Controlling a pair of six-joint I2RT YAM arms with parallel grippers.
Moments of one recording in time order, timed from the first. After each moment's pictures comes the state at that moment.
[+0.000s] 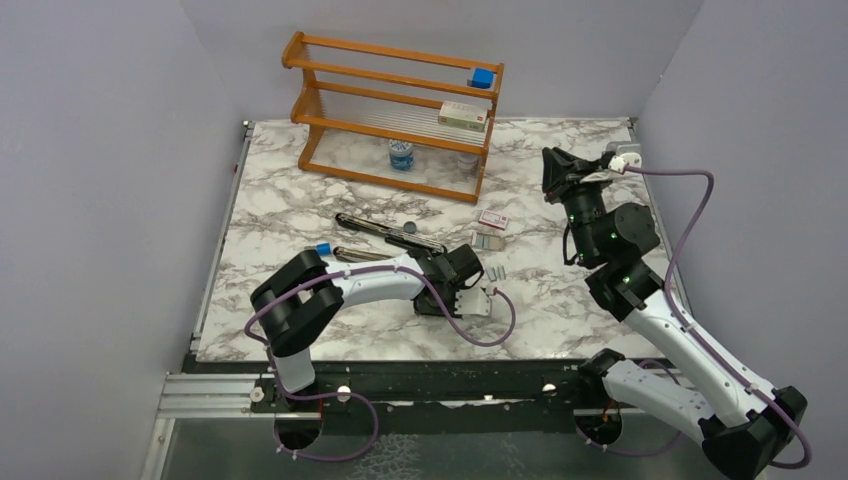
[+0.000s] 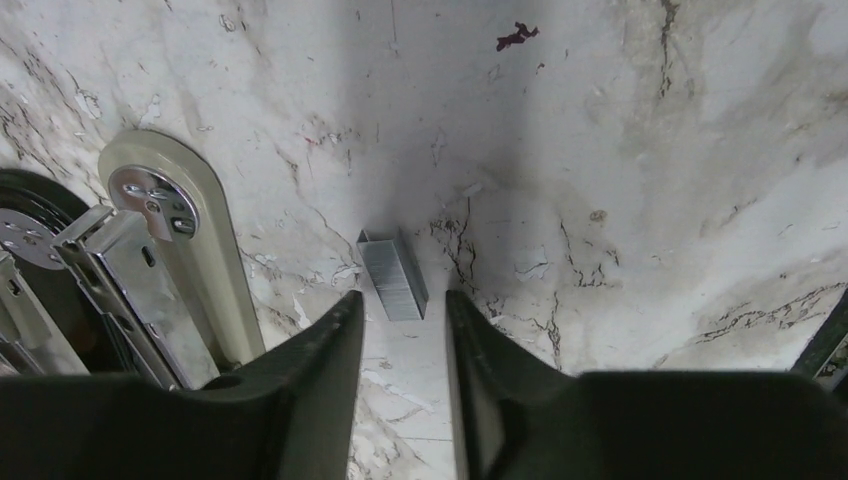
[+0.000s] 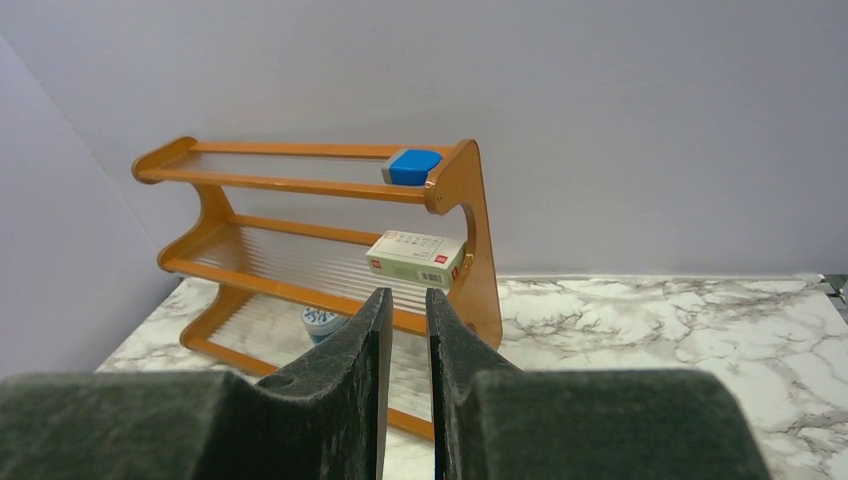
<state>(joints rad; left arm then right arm) -1.04 1.76 1.10 -0.65 -0.03 0.68 0.58 0.88 0.84 0.35 0.38 0.06</state>
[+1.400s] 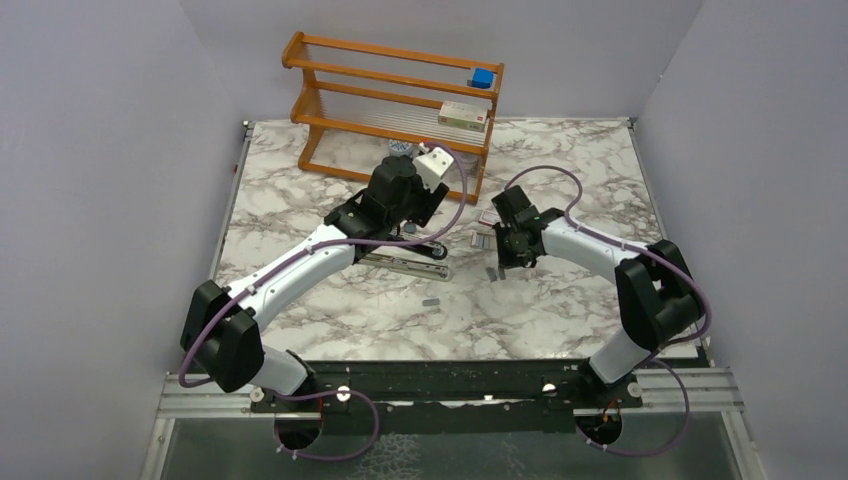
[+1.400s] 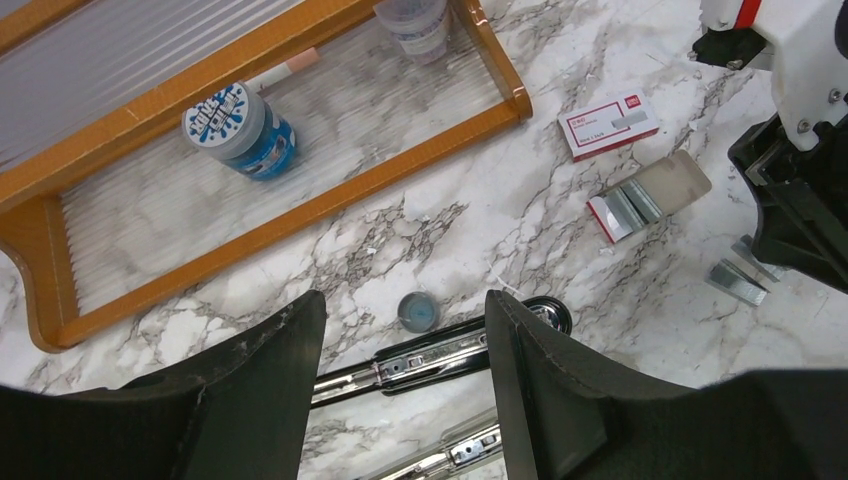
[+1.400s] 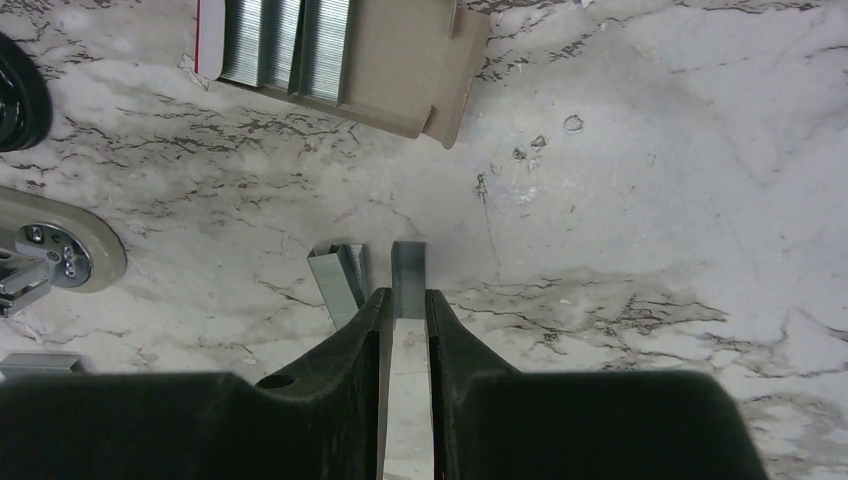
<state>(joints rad) -0.69 1.43 1.17 -0.18 -0.15 0.17 0.51 1.62 1.00 -0.53 0.11 0.39</state>
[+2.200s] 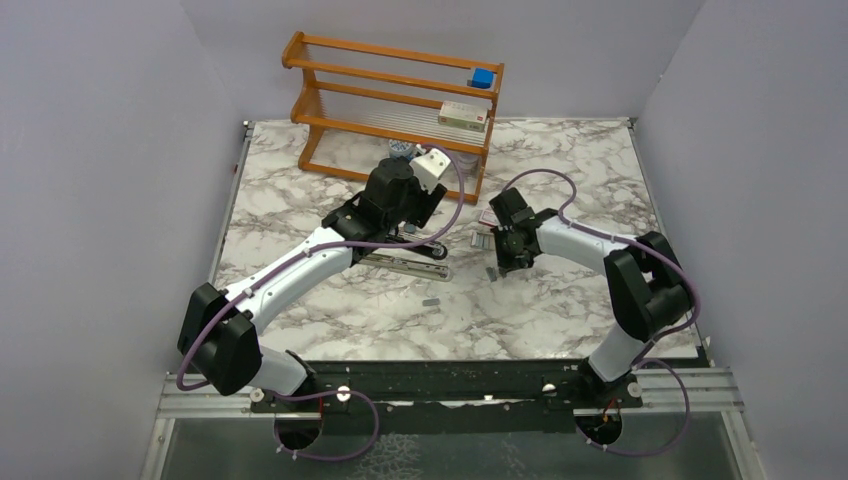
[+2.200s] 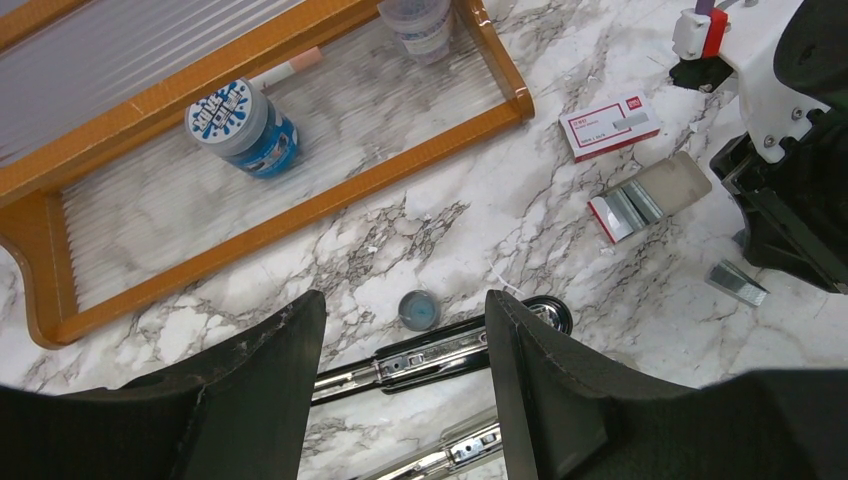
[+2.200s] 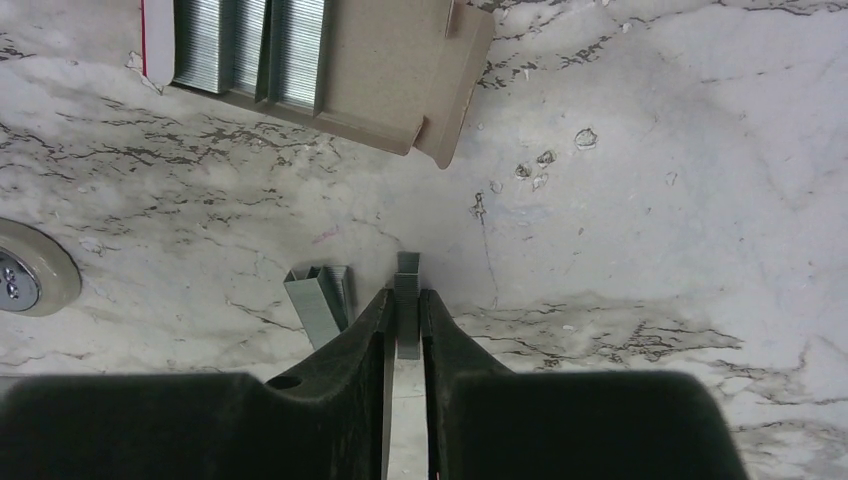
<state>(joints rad) -0.69 1.40 1.14 -0.16 -0.15 0.17 0.50 1.69 1.00 -0.52 0.09 0.36</state>
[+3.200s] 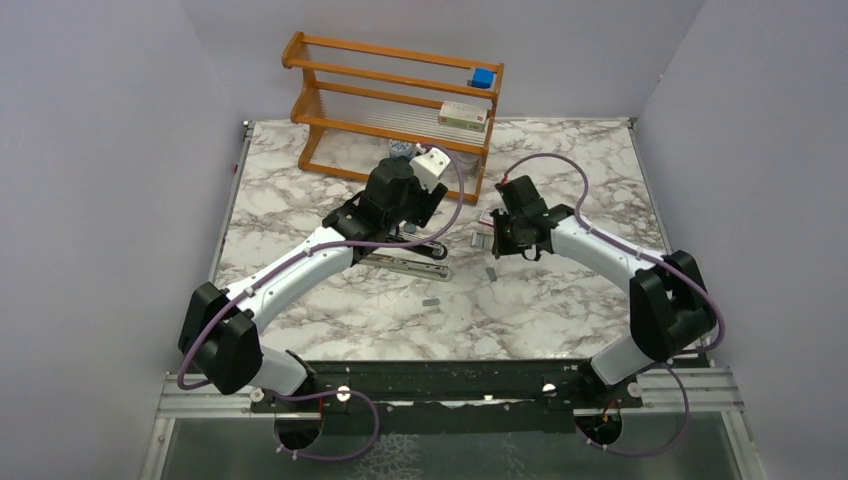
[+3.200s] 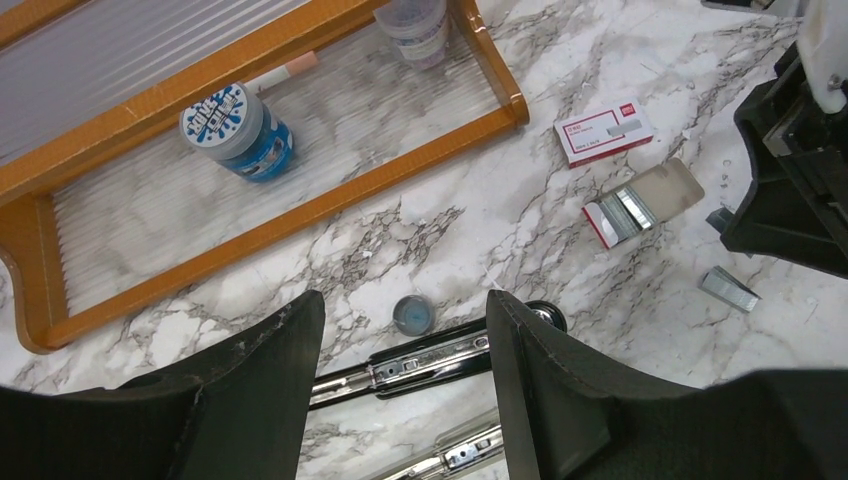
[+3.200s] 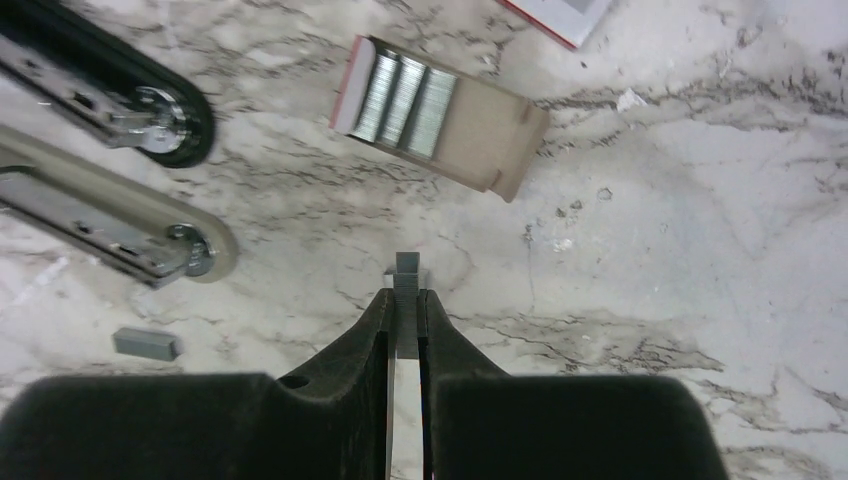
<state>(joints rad) -0.69 1.41 1.14 -0.15 -0.14 0.16 0.50 1.58 1.03 -0.49 0.05 0.34</state>
